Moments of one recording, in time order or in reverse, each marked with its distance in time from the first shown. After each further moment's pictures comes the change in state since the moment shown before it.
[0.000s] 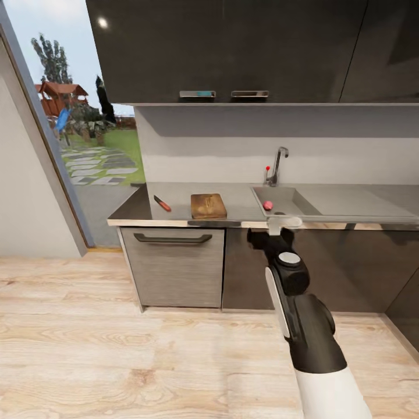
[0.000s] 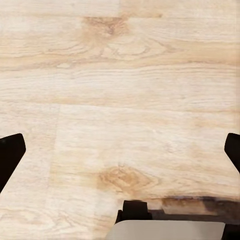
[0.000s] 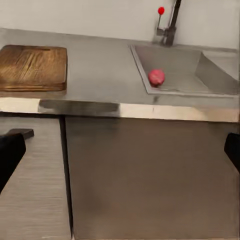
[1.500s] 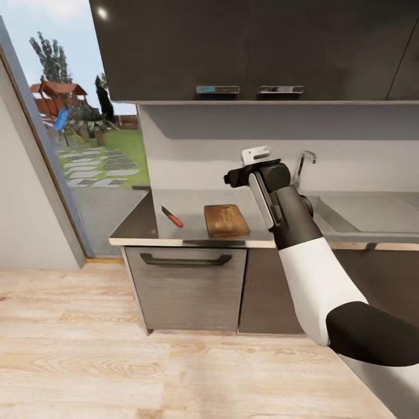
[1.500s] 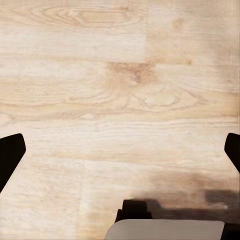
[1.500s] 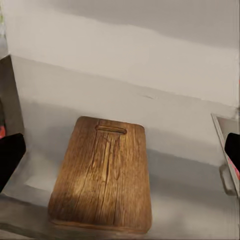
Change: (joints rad) left arm 0.000 -0.001 0.000 0.002 0.000 0.000 0.000; right arm -0.650 0.000 0.056 0.505 -0.132 0.187 0.158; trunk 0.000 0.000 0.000
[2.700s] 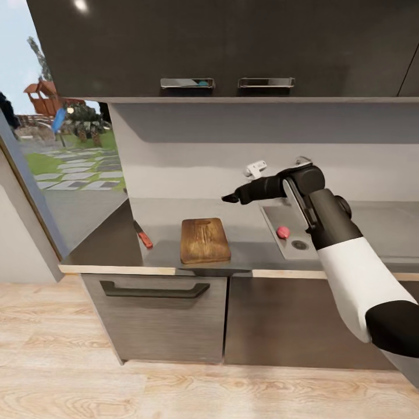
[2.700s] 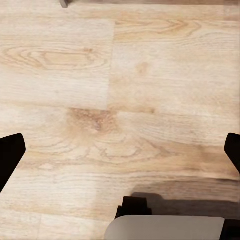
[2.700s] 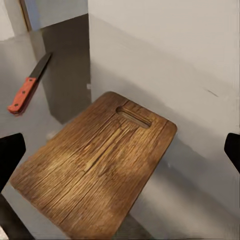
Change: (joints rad) left arm 0.000 0.000 0.000 0.009 0.000 0.000 0.000; right arm 0.000 -0.250 0.094 -0.003 0.004 0.004 0.763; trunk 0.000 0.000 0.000
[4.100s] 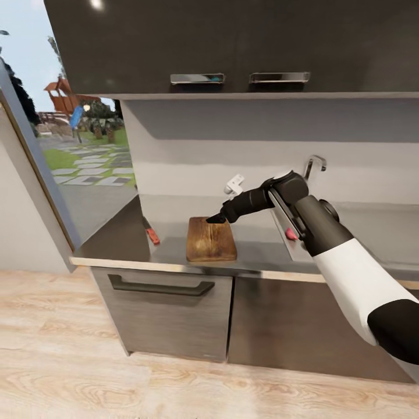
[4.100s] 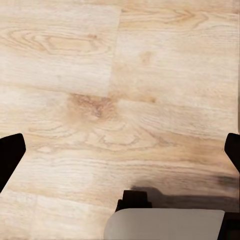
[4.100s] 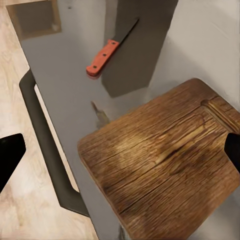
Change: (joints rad) left arm 0.000 0.000 0.000 0.006 0.000 0.000 0.000; right arm 0.000 -0.017 0.188 -0.004 0.001 -0.049 0.223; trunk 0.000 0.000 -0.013
